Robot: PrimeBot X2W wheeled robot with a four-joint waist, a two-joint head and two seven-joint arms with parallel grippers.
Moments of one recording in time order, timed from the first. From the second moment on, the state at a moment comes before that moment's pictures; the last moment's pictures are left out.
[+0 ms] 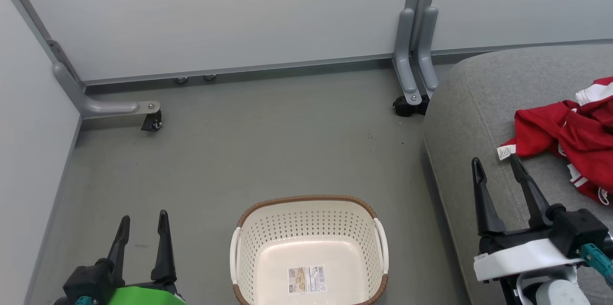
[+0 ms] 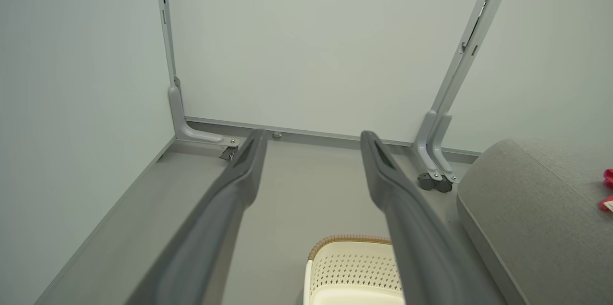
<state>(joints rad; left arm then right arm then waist) 0.06 0.05 0.03 0.21 -0.26 -0.13 -0.26 0.04 -0.09 0.02 0.01 0.18 0.13 -0.26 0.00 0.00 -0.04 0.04</state>
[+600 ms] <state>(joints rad) 0.06 0.05 0.04 0.22 -0.29 -0.13 -0.26 0.04 -0.09 0.01 -0.02 0.18 0.13 -0.26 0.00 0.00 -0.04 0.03</state>
